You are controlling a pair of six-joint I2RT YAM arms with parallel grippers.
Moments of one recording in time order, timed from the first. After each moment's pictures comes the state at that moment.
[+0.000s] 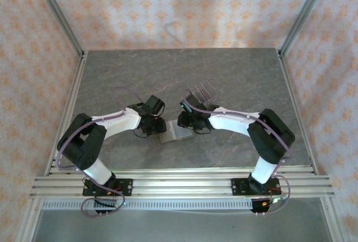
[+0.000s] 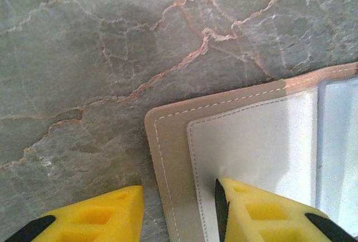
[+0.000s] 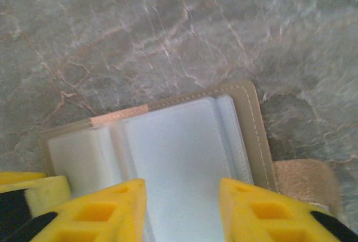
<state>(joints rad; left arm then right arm) -0.54 1.61 0.86 -0.51 0.10 -0.74 0.79 1.71 1.03 -0.35 -0.02 0.86</state>
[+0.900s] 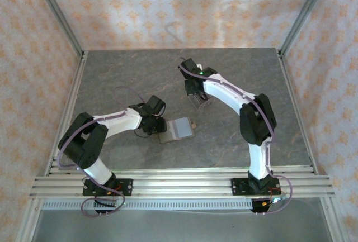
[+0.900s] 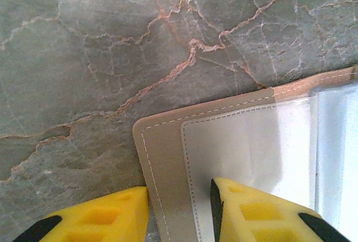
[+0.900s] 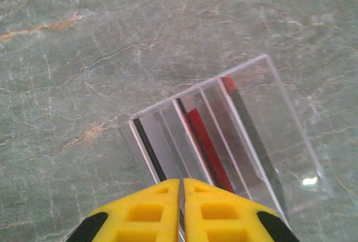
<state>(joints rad) -0.54 1.63 0.86 -0.47 0.09 -0.72 0.63 2.01 1.70 -0.83 0.33 0.41</state>
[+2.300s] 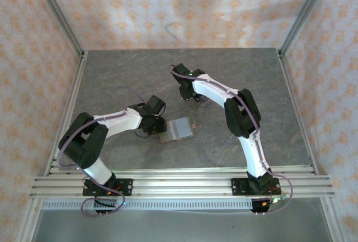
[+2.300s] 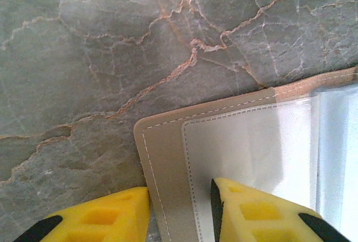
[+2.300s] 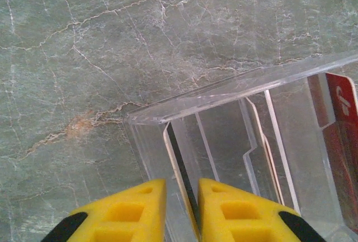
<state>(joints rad) -0.54 1.63 0.86 -0.47 0.09 -0.72 0.64 2.19 1.82 -0.91 0.32 0.35</state>
